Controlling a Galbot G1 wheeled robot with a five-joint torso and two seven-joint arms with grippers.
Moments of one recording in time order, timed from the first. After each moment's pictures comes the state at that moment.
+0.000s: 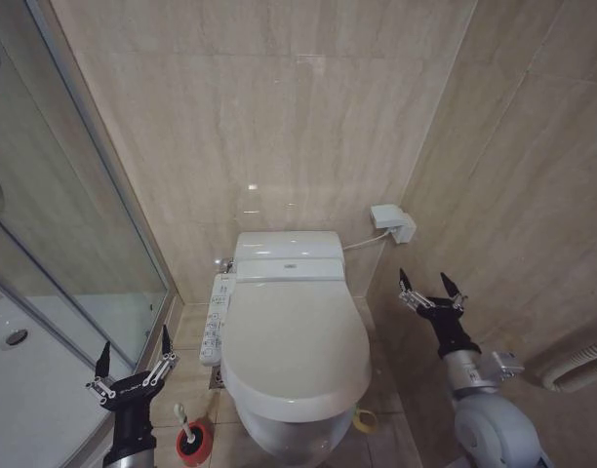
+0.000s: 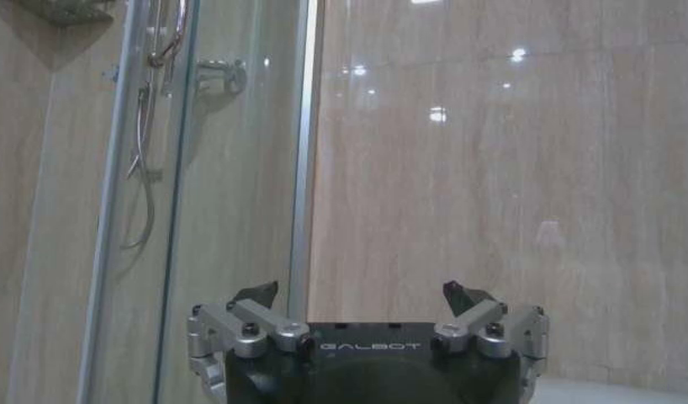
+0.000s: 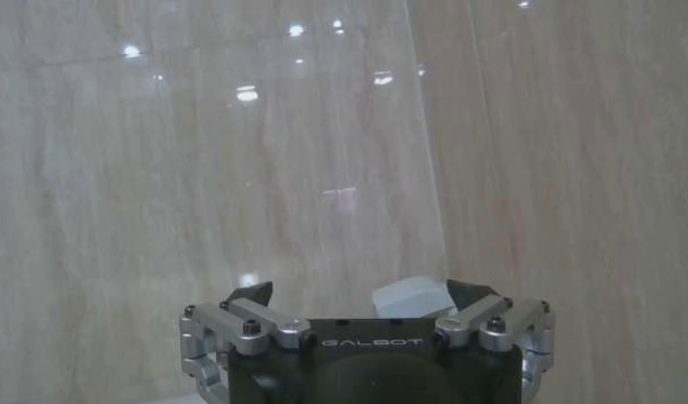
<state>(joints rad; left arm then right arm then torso) 1.78 -1.45 -0.52 -2.20 -0.05 -0.41 -0.38 -1.48 1.19 0.65 2.16 0.53 0.08 0.14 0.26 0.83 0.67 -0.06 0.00</state>
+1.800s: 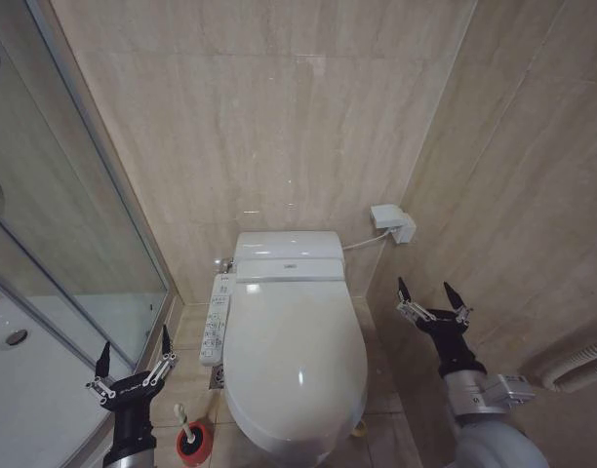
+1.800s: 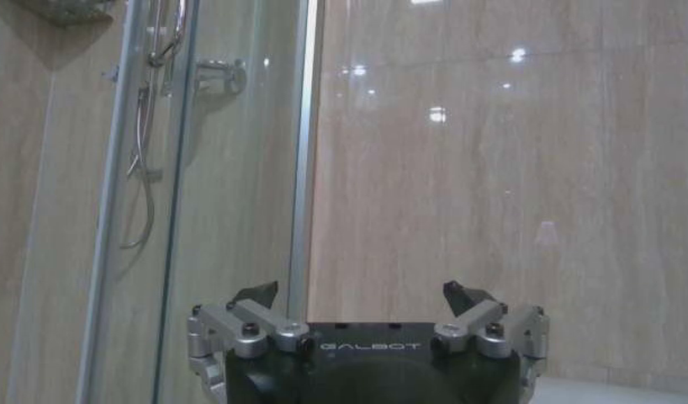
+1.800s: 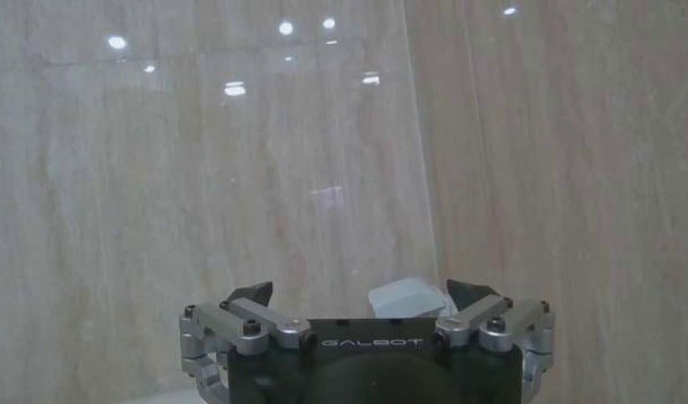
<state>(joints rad) 1.78 -1.45 -0.52 -2.20 -0.05 -0.41 -0.38 -1.58 1.27 0.65 2.29 0.42 0.04 0.19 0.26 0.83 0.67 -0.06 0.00</state>
